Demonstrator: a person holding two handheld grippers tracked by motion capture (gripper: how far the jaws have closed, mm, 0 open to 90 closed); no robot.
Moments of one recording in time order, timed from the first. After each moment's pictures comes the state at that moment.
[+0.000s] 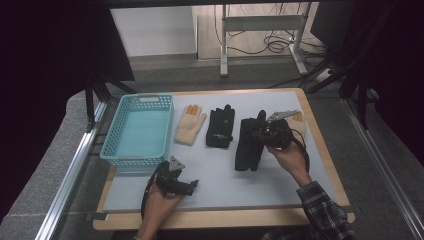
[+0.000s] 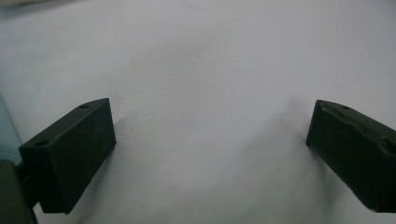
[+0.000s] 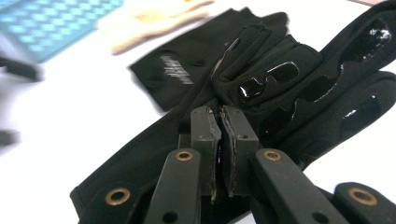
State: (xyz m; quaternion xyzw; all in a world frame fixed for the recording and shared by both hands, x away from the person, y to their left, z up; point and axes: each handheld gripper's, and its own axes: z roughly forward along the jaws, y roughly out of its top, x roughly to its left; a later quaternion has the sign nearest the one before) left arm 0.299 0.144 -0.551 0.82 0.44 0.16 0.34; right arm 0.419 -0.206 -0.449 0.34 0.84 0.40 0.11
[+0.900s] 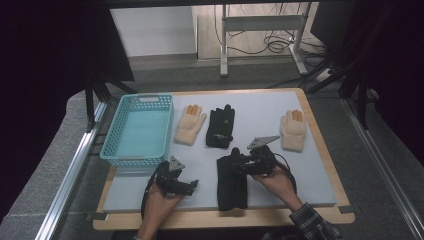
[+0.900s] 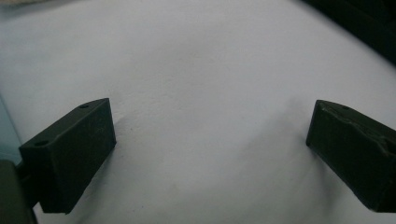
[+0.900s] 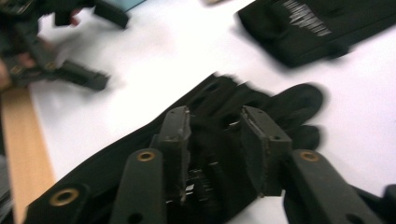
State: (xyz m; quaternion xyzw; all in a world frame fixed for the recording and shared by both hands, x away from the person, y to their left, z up) left arm 0.299 0.144 -0.551 0.82 0.44 0.16 0.34; right arm 0.361 -0.164 -0.491 0.29 0.87 0.40 0.05
